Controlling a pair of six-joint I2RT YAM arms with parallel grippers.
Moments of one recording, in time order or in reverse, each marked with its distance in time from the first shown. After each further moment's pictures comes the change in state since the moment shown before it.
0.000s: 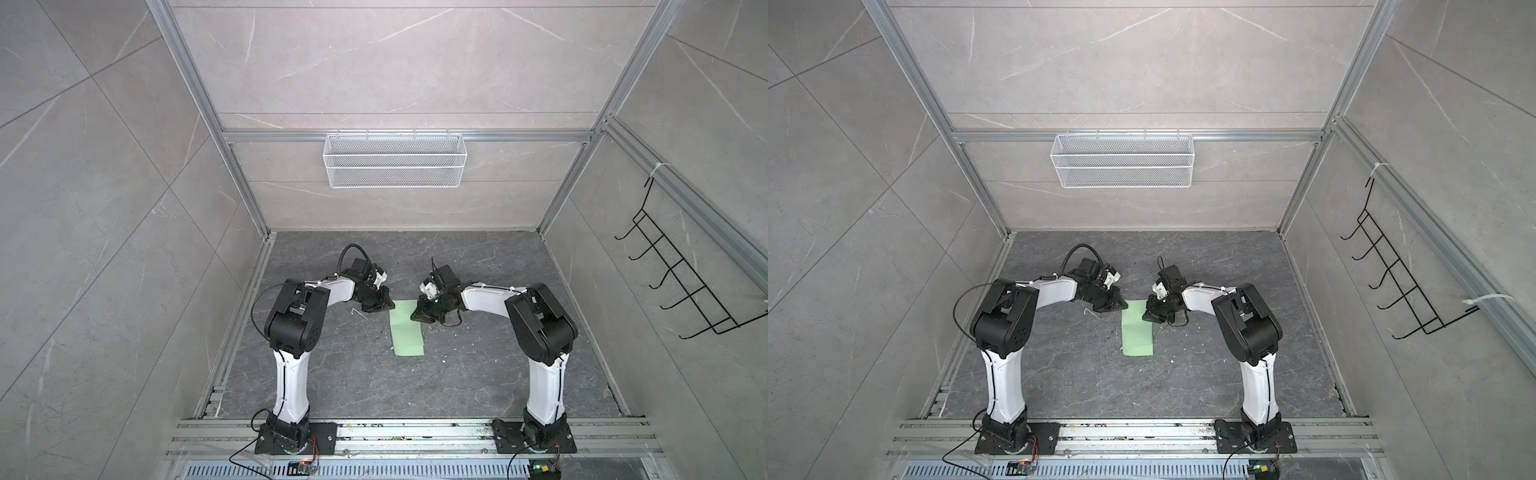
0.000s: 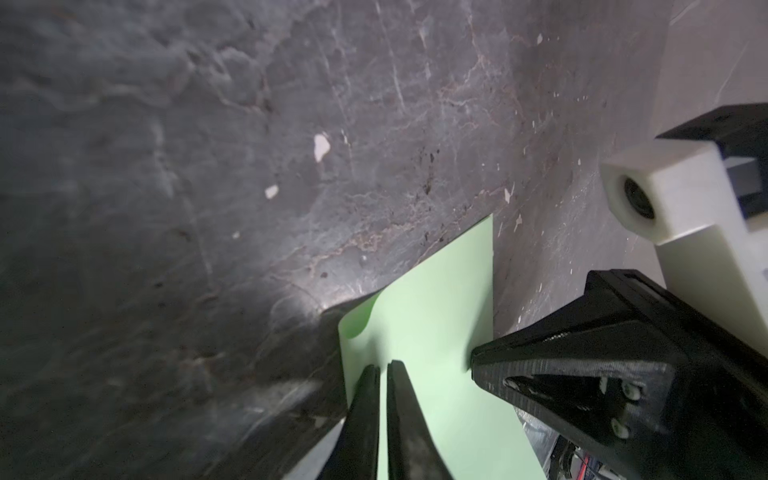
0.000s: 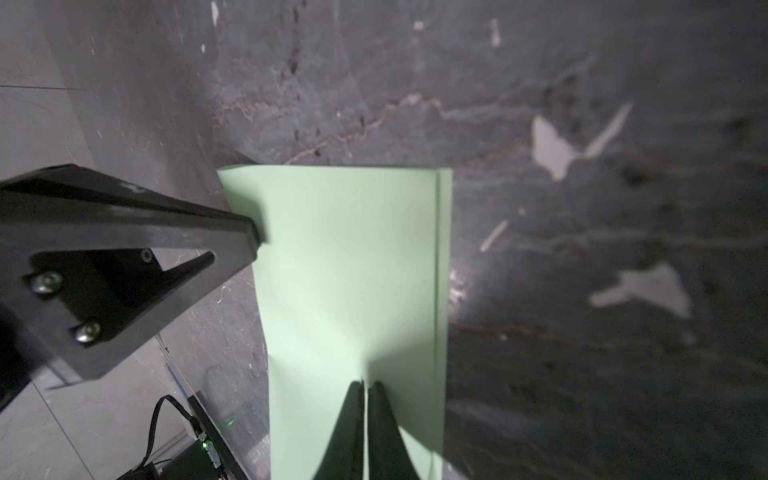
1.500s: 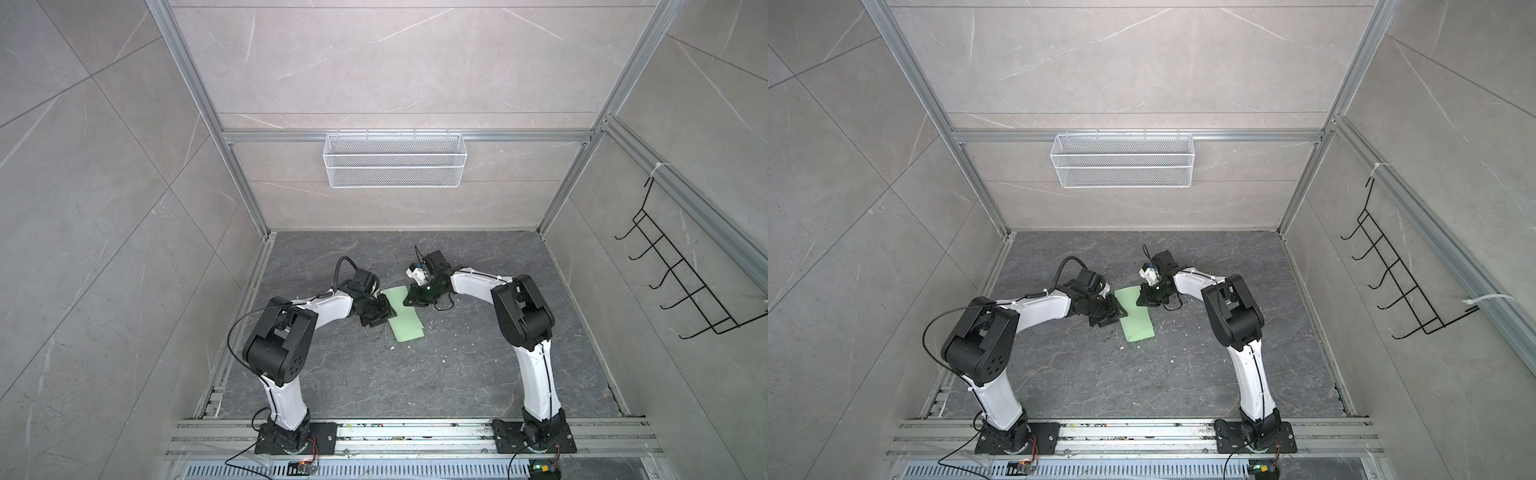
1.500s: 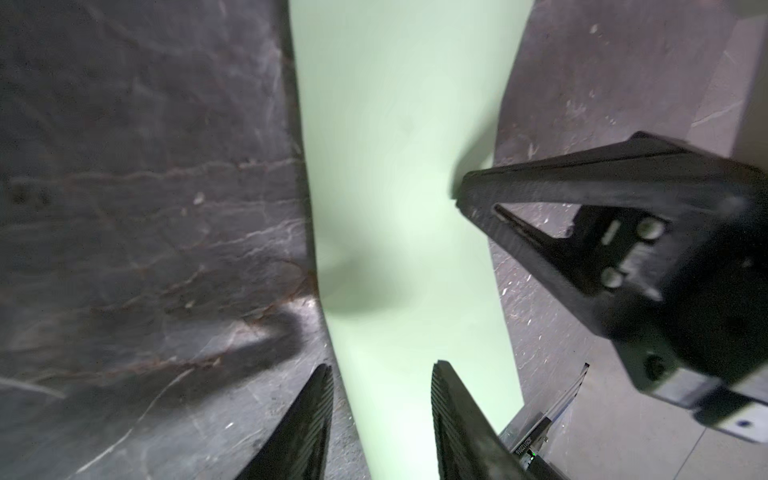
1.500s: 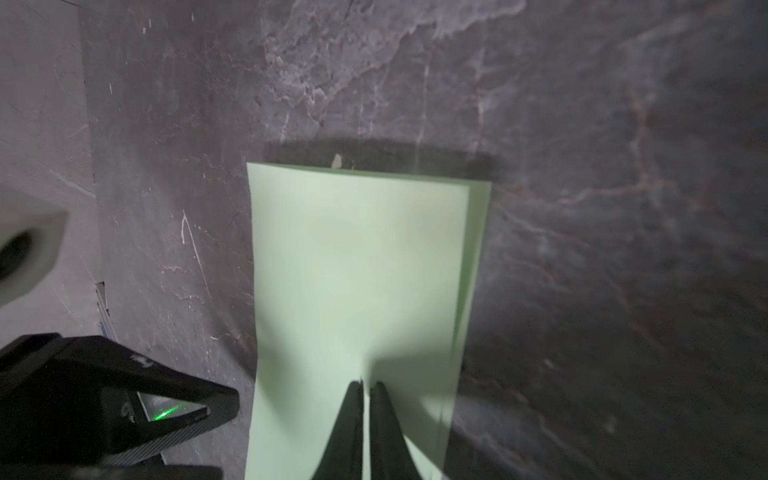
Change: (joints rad) left arm -0.099 -0.259 -0.204 0.019 -0.175 -0.370; right arm -0.021 0.195 0.327 -0.140 -0.042 -0.354
